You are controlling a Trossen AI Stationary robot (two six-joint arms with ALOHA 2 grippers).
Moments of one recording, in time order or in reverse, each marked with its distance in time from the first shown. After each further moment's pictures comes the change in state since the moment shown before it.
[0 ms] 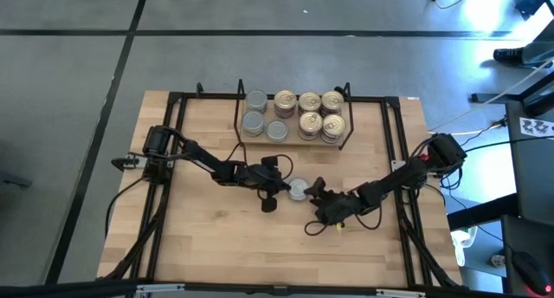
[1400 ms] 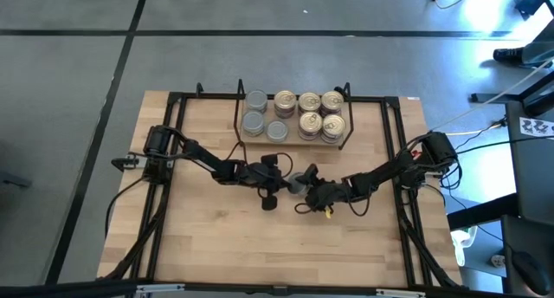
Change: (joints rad) left arm 0.006 0.001 0.000 0.011 0.000 0.020; right arm -0.178 0.088 0.004 0.217 -0.063 -0.114
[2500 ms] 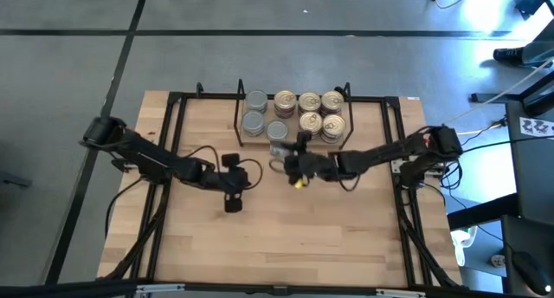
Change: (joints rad) left arm -0.174 -0.574 -0.141 -0.760 -0.240 -0.160; right arm -0.149 -0.109 0.421 -0.351 0.148 0.314
